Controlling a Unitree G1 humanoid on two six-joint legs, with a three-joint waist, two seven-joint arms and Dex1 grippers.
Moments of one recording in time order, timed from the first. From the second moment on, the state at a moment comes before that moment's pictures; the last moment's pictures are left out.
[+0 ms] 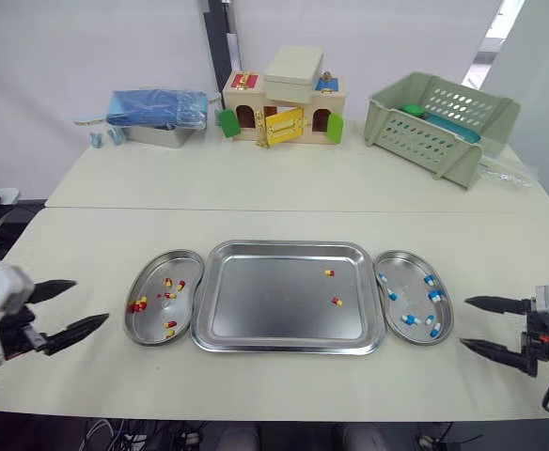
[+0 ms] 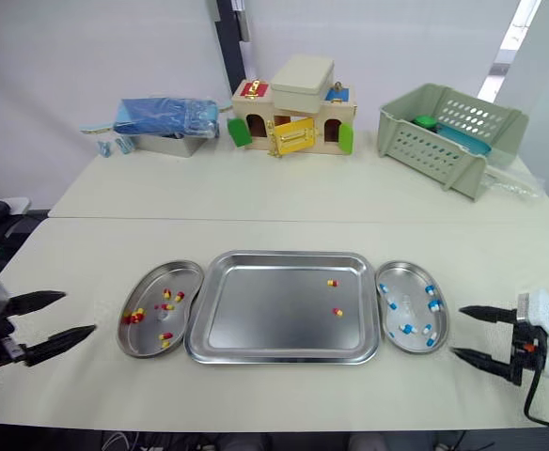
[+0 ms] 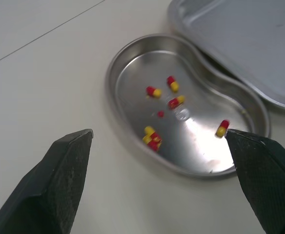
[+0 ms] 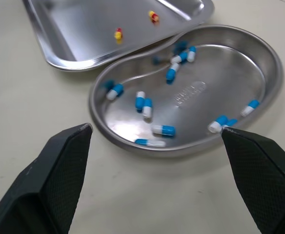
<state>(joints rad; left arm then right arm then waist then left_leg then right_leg) 0.26 0.99 0.61 -0.17 -0.51 0.37 -1.10 0.20 -0.87 -0.39 0.04 0.54 0.04 1.44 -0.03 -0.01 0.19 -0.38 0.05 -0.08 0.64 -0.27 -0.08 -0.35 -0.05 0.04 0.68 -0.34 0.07</state>
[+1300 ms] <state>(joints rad) -0.69 0.37 -0.44 0.32 -0.13 0.05 -1.30 0.54 -0.49 -0.31 -0.31 0.59 -0.10 1.20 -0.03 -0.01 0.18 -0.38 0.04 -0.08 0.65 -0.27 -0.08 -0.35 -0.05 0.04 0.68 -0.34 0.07</state>
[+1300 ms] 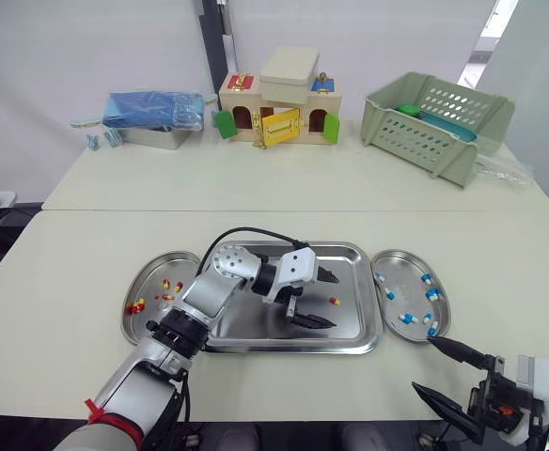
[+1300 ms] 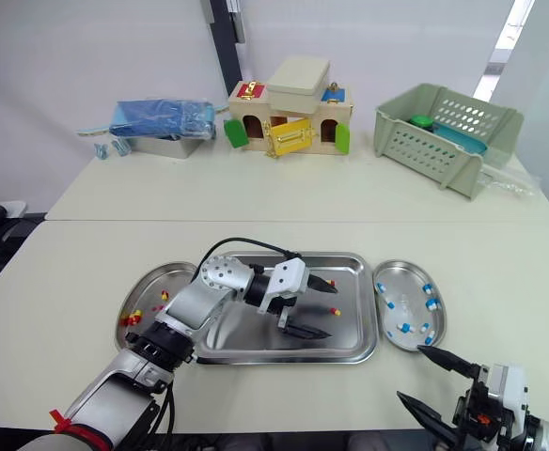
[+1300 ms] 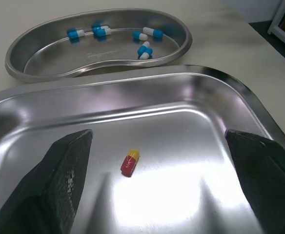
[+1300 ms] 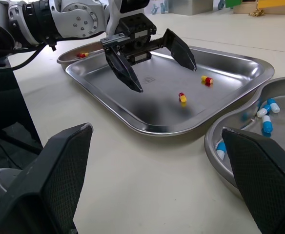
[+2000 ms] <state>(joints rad) -0.72 0.31 -0.47 0.44 0.03 -0.05 -1.28 0.57 -0.48 -0.29 -0.31 0.57 -0.14 1.17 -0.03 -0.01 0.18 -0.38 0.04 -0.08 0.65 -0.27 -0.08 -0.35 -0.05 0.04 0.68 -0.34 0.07</state>
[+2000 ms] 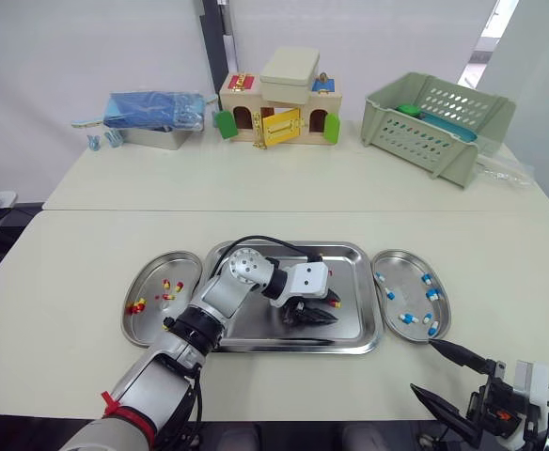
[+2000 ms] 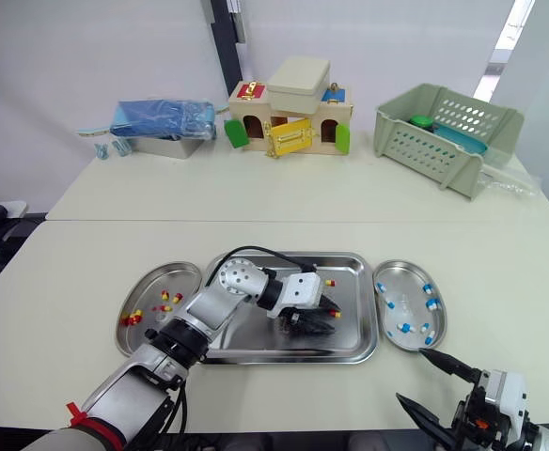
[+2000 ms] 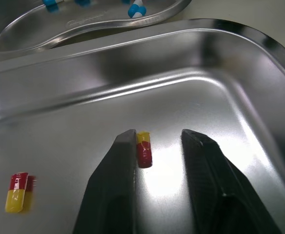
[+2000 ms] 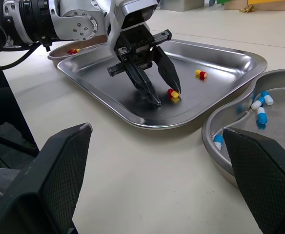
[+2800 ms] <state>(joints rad) -0.49 0.52 -0.20 -0.20 -0.19 0.48 -1.14 0.48 -0.59 -0.23 -0.35 0.58 -0.13 1.25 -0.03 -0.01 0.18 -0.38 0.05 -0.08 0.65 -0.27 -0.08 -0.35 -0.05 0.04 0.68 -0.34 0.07</state>
